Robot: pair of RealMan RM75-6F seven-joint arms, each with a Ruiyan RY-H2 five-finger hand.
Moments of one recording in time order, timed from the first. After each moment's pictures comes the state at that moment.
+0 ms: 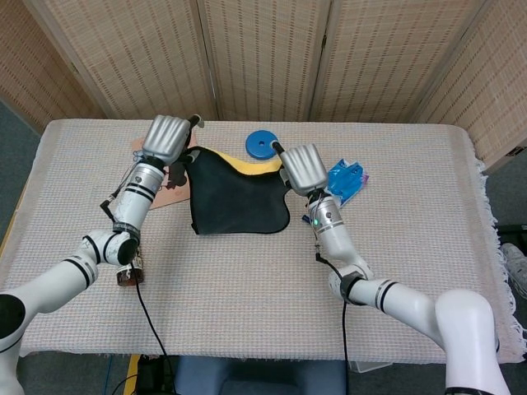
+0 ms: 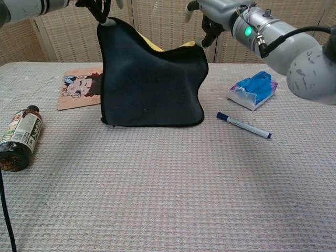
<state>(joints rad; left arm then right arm) -1.14 -1.52 -0.39 -0.91 1.02 0.70 0.21 1.04 -1.74 0.43 -1.03 -1.07 0.95 -0.49</state>
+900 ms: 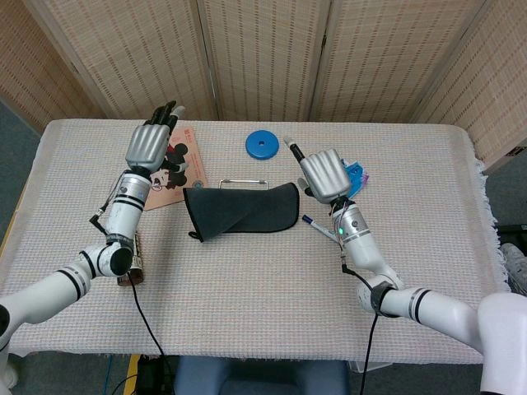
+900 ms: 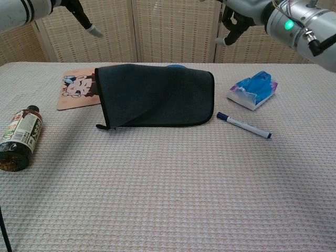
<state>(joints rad) -1.03 -1.48 -0.40 -1.08 0.87 0.81 0.22 0.92 -1.55 0.33 -1.28 -1.12 1.04 -0.46</state>
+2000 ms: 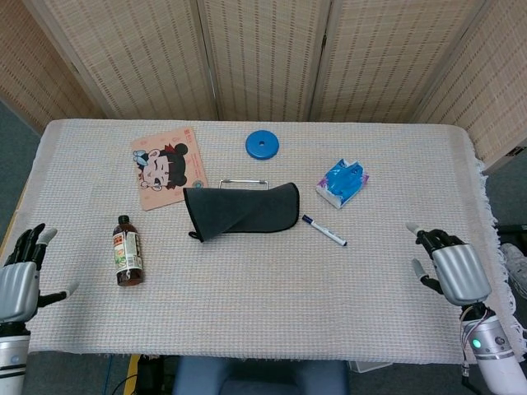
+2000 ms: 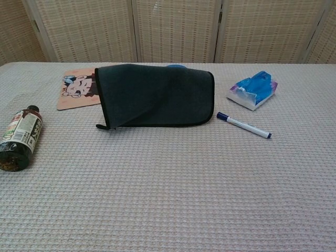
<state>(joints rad) -0.22 -1.14 0.02 -1.78 1.28 1.62 0.15 0.27 -1.12 -0.04 -1.67 -1.49 1.52 -0.16</state>
